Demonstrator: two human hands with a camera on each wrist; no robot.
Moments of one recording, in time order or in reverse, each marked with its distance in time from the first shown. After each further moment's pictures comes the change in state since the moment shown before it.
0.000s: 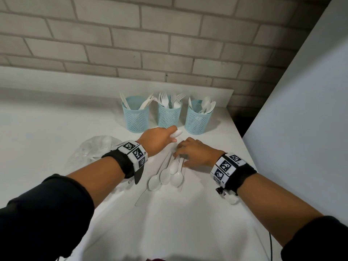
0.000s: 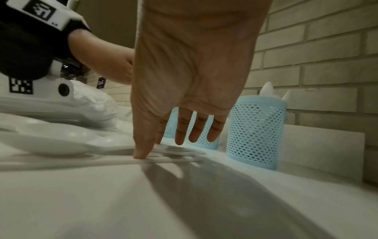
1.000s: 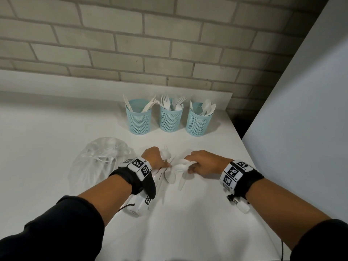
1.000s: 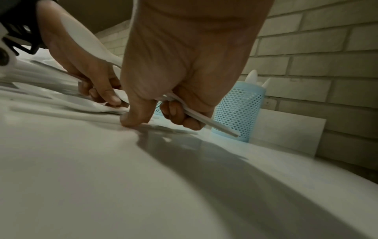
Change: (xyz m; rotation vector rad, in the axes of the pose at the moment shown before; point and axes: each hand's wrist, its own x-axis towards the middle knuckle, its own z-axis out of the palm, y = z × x) left_hand -0.028 -0.001 0.030 -0.322 -0.341 -0.532; right_hand -0.027 0.005 0.022 0.282 0.040 0.050
